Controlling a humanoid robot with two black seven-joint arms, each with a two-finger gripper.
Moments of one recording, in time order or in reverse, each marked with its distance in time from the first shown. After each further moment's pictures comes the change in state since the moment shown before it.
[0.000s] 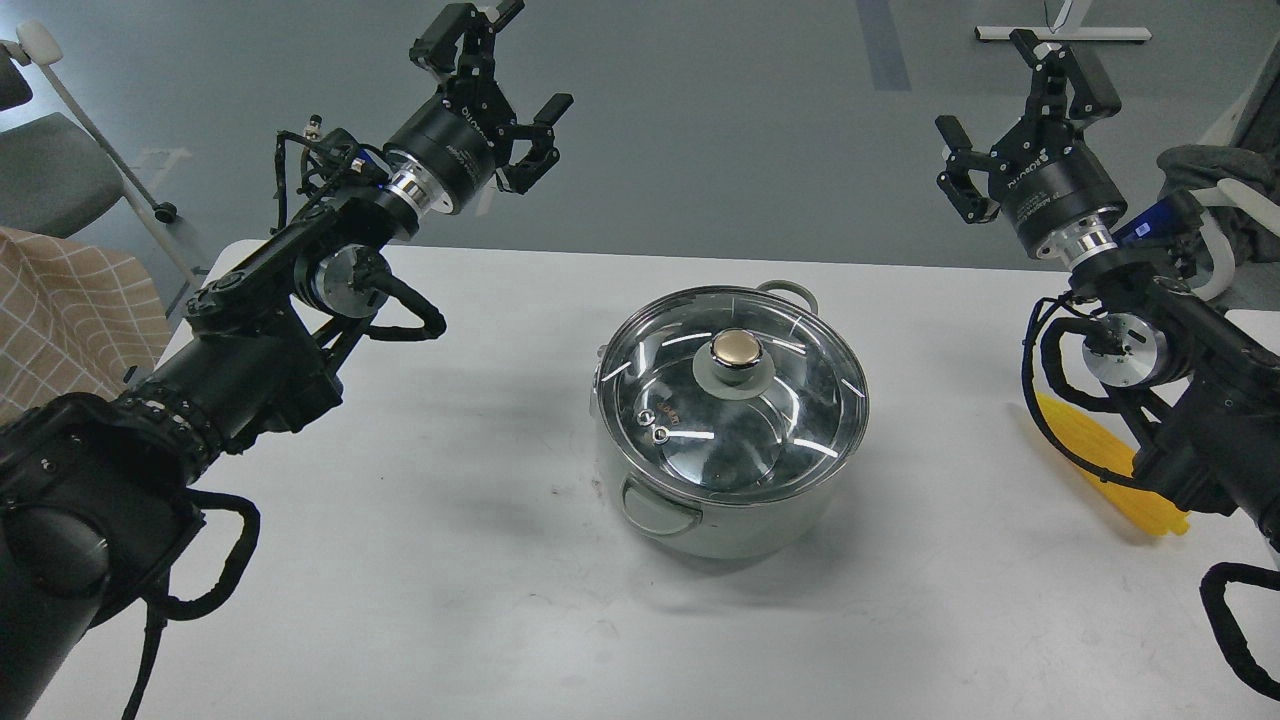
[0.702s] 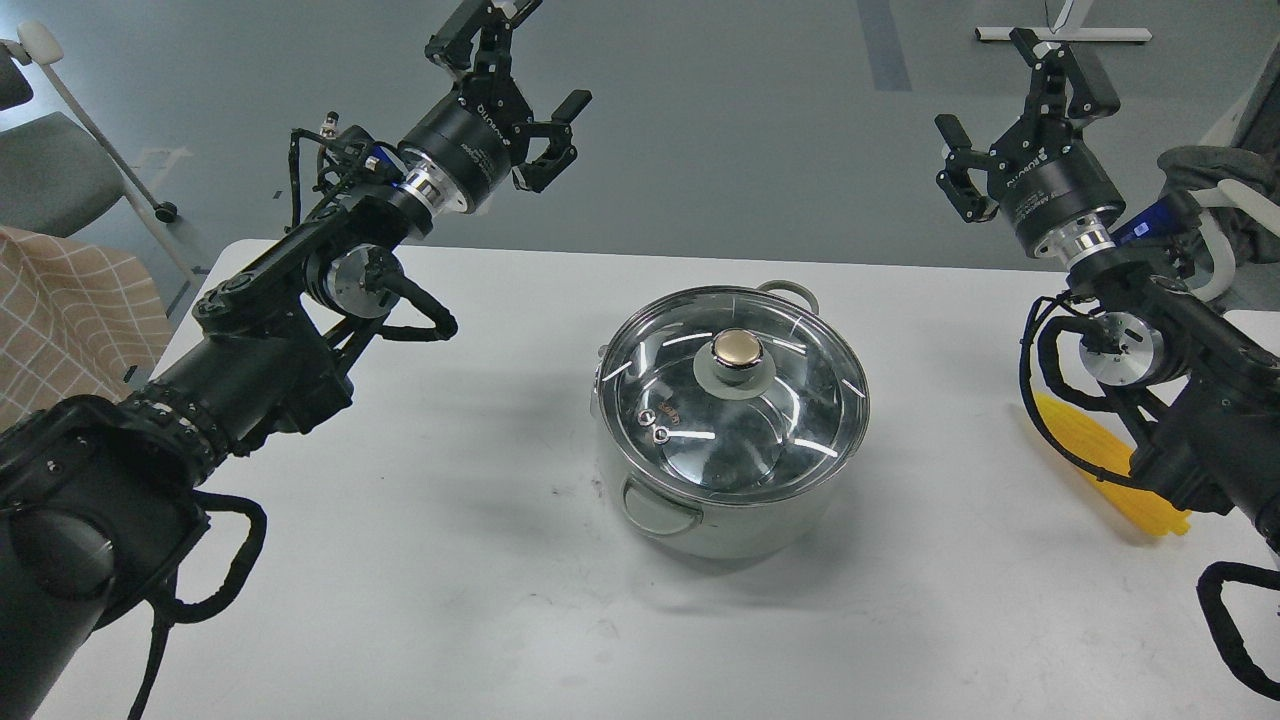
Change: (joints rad) left arm 0.004 -0.010 -0.003 -0.041 -0.002 0.000 -0.001; right arm 0.001 0.001 0.006 0.001 0.000 -0.011 0.000
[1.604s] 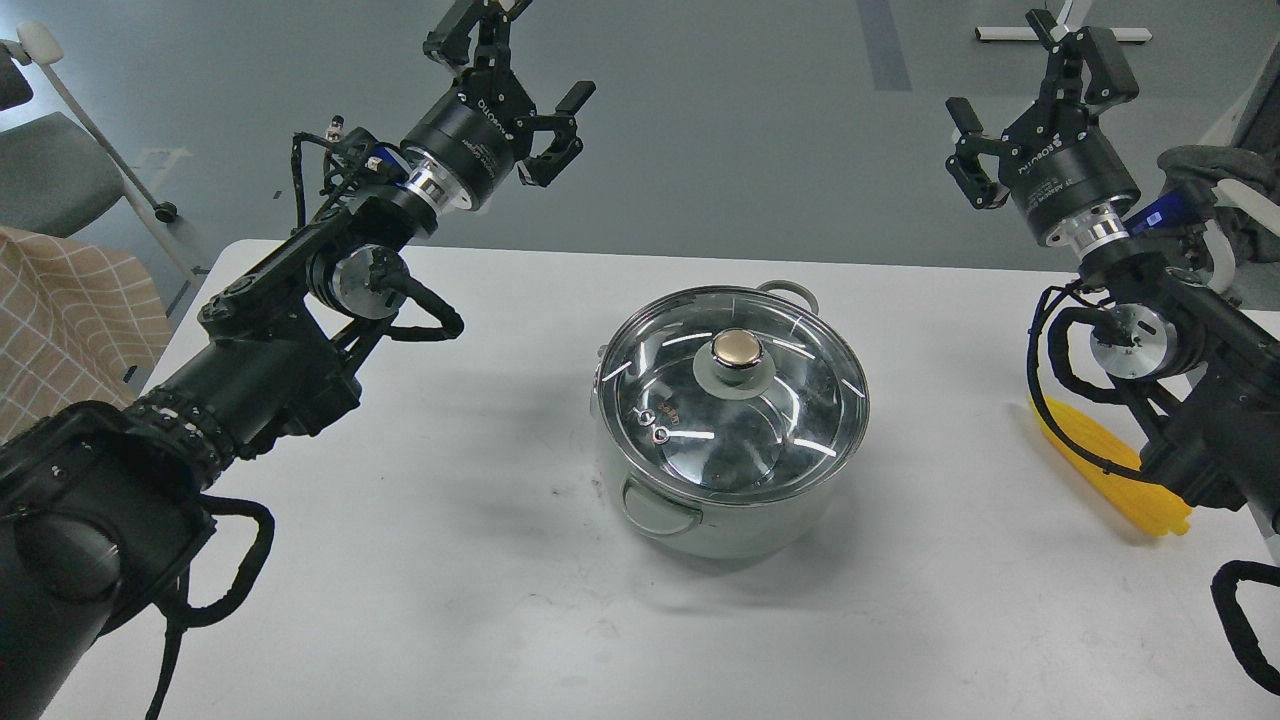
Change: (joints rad) left arm 0.011 -0.010 -0.032 -0.010 -0.013 0.000 -0.008; right arm -0.005 -0.034 0.013 0.051 0.011 -0.009 0.000
